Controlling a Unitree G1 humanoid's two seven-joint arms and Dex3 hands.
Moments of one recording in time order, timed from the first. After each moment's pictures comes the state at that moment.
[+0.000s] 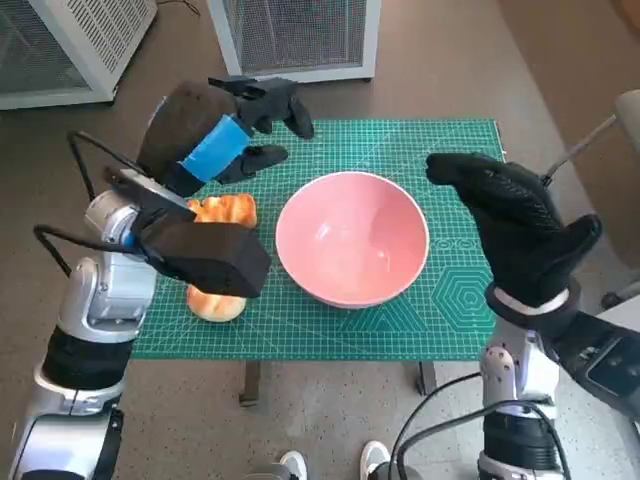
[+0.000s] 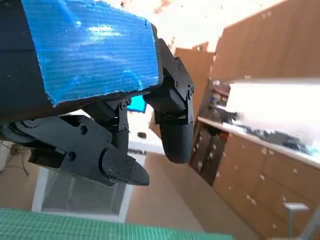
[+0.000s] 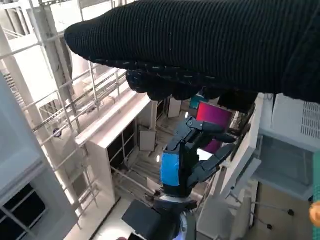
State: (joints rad) left arm -0.79 0.52 -0.18 0.06 0.50 -0.05 -0.19; right arm -0.46 -0.09 -0.16 0.12 0.51 -0.50 0.67
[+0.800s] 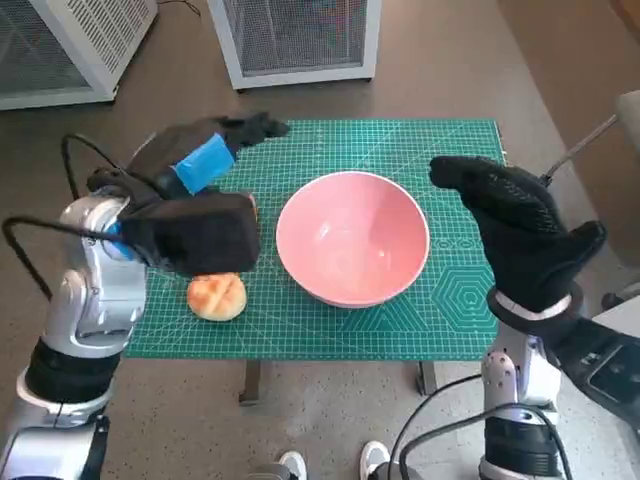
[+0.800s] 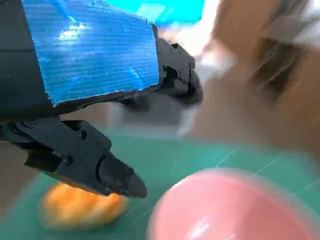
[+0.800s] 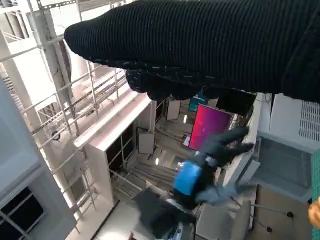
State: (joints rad) left arm -0.79 0.60 -0.25 -0.04 0.61 0.44 -0.64; right arm -0.45 -0.09 -0.15 0.10 0.51 -0.50 0.66
